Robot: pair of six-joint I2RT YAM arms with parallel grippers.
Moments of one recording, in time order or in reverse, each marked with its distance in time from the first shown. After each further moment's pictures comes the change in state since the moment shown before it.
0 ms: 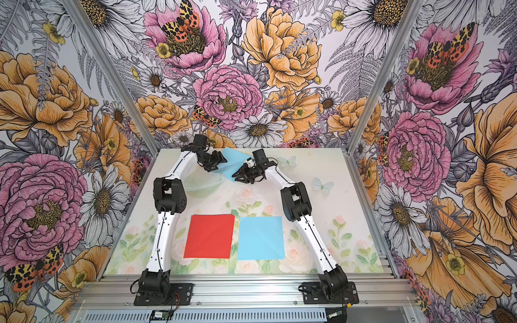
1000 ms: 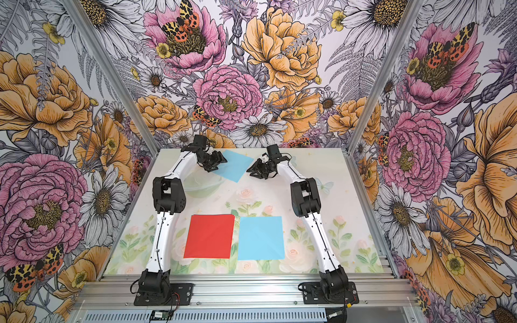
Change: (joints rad) left arm 0.000 -0.015 -0.029 0.022 0.000 -0.007; right arm -0.096 -0.067 -0.053 -0.082 0.103 -0.104
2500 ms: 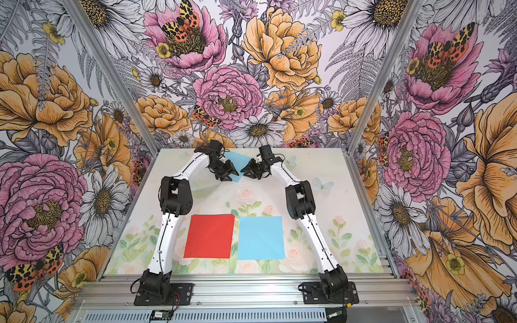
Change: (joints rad) left arm -0.090 -0.035 -0.015 -0.229 0.044 -0.053; right arm 0.053 0.045 0.084 -0.002 0.040 0.111
